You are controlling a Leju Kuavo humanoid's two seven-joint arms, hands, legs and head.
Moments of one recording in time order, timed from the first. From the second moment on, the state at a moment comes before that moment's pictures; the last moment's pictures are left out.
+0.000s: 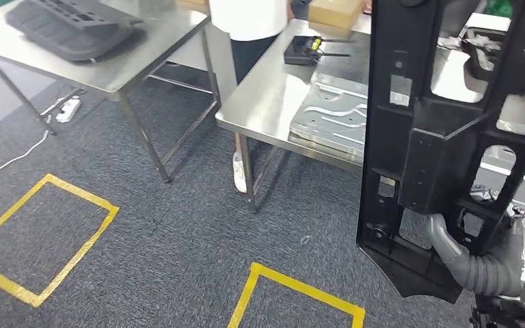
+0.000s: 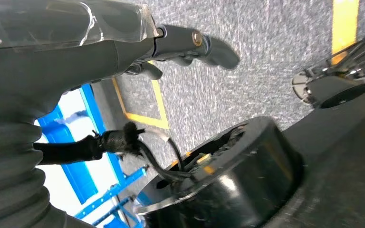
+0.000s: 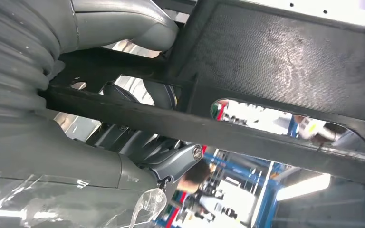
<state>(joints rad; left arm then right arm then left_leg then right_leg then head) -0.12 -0.12 0.91 -0.18 -1.21 -0.43 0.13 -0.09 -0.63 0.19 -2.49 0.19 -0.38 0.31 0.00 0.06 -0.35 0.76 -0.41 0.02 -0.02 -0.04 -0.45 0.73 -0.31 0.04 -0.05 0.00</state>
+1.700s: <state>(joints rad) -0.12 -0.13 0.91 -0.18 -1.22 -0.44 0.12 -0.10 -0.63 0.19 -2.49 0.27 -0.39 0.34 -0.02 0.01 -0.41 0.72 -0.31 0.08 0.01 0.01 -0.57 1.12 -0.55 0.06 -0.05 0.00</state>
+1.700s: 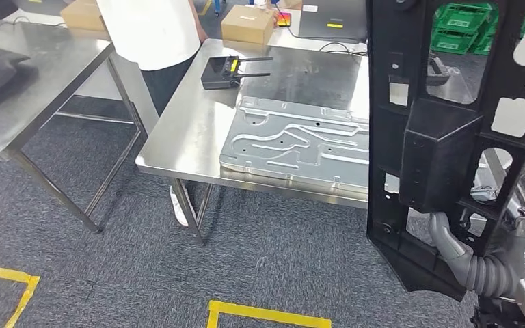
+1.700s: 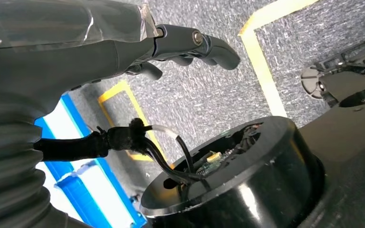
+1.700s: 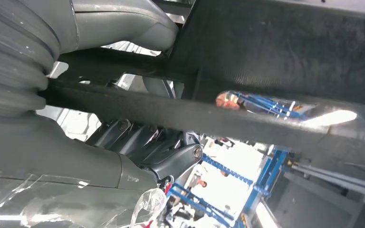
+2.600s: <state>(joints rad) -0.12 -0.12 0.92 -0.18 -1.22 -0.45 0.12 -0.10 -0.63 0.19 -2.49 0.27 -0.39 0.34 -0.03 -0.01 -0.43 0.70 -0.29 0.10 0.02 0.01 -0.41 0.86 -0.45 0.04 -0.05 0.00</state>
